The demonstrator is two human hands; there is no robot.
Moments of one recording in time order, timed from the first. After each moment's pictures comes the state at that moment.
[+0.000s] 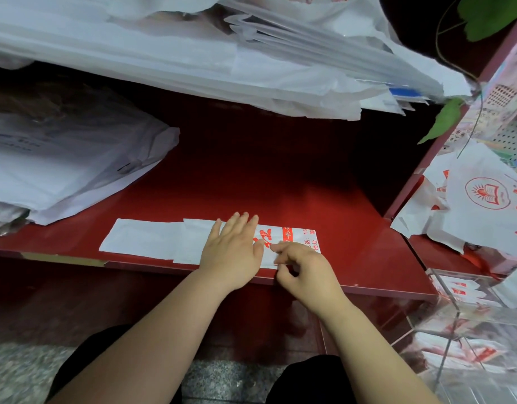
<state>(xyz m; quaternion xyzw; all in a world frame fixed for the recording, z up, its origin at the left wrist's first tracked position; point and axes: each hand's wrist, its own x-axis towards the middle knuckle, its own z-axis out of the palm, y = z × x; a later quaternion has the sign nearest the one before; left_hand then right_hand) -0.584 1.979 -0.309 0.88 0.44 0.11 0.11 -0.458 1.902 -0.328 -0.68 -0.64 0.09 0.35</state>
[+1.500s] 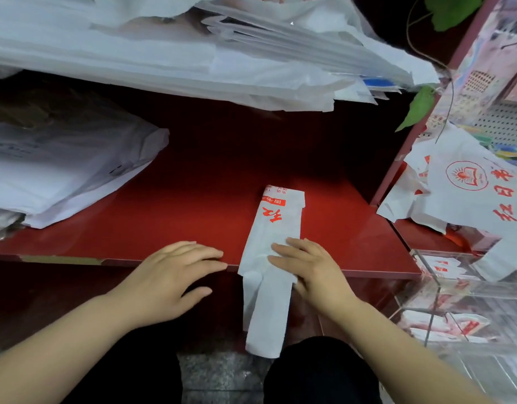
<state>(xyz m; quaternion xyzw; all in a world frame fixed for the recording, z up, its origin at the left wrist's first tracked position) -0.682 1.972 -0.316 0.97 0.17 0.19 -0.02 -0.435 1.877 -0.333 -0.58 -0.76 -0.17 0.23</state>
